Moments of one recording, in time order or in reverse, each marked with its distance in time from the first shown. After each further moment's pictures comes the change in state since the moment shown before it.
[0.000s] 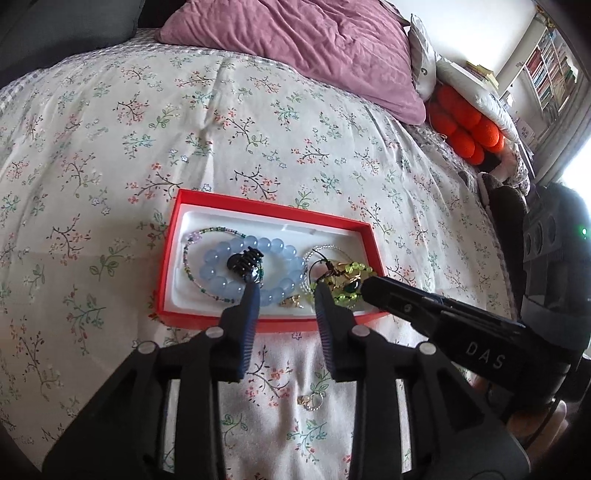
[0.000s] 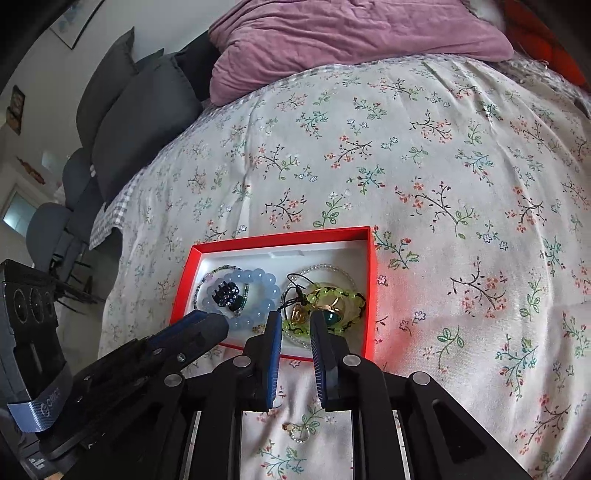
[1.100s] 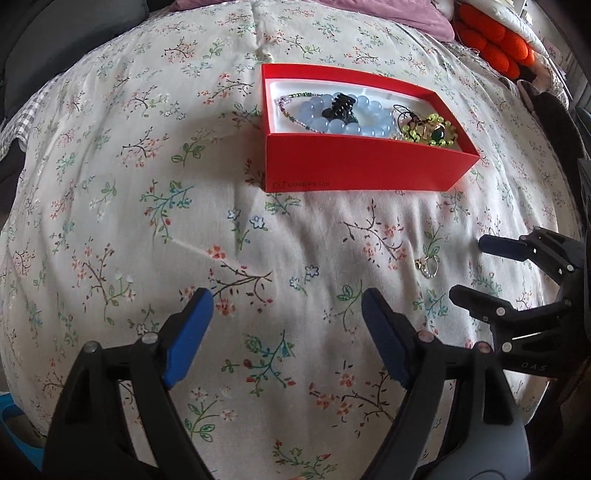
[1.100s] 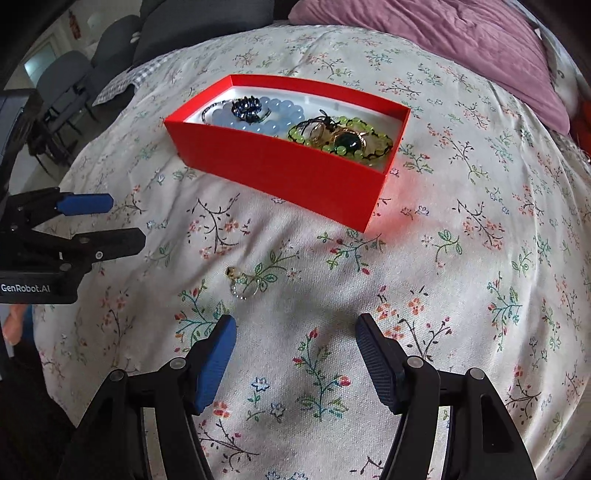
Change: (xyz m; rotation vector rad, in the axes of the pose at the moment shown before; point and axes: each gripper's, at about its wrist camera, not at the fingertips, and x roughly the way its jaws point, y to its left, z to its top) left arm -0.007 0.036 -0.076 0.157 0.203 0.250; right arm 0.020 0.006 -0.106 -0.459 0.166 -0.176
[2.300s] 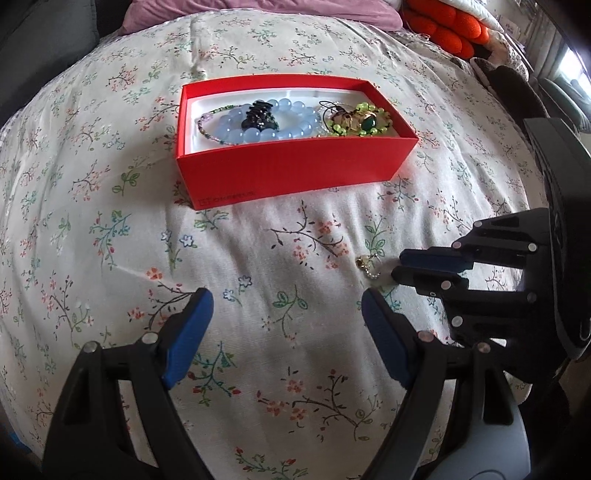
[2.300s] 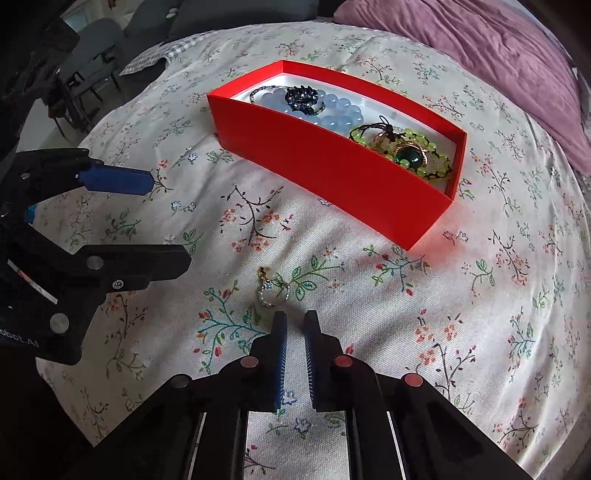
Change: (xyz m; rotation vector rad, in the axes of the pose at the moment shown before) left arm -0.006 -0.034 0.000 0.145 -0.031 -0.102; right arm 0.007 0.025 0.001 -0.136 0.006 0.014
